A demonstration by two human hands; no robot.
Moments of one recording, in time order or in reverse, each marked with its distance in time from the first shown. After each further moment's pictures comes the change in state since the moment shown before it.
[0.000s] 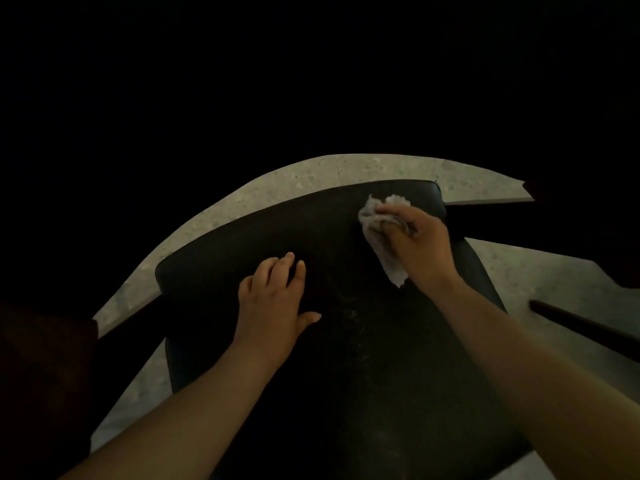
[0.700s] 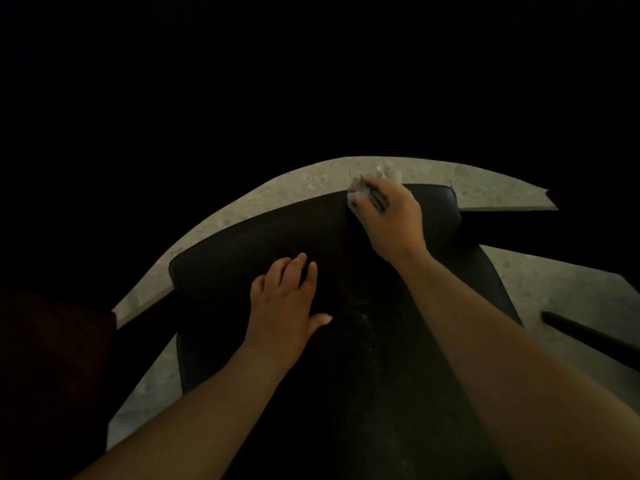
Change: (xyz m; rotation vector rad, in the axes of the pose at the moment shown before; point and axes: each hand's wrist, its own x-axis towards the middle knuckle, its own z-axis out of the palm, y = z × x) left_hand 0.001 0.000 0.002 0.012 -0.006 -0.007; right_hand 0.040 -0.021 0.046 -0.098 0.054 -0.082
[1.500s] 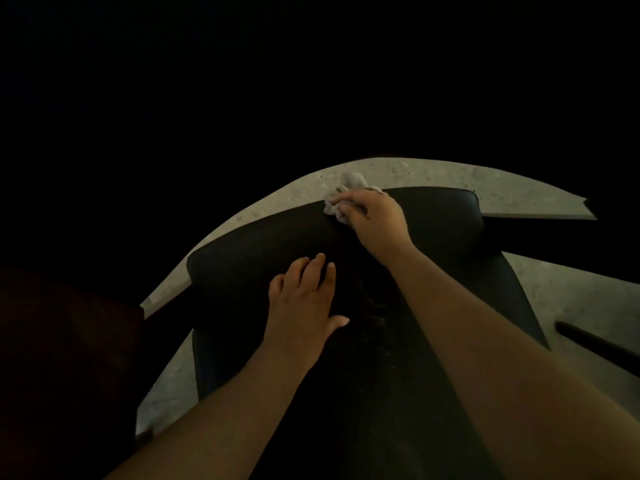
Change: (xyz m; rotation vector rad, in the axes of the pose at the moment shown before) left_hand 0.001 -0.002 0.004 -0.021 0.005 -0.005; right_hand 0.007 -0.022 0.035 -0.013 -0.216 -0.070
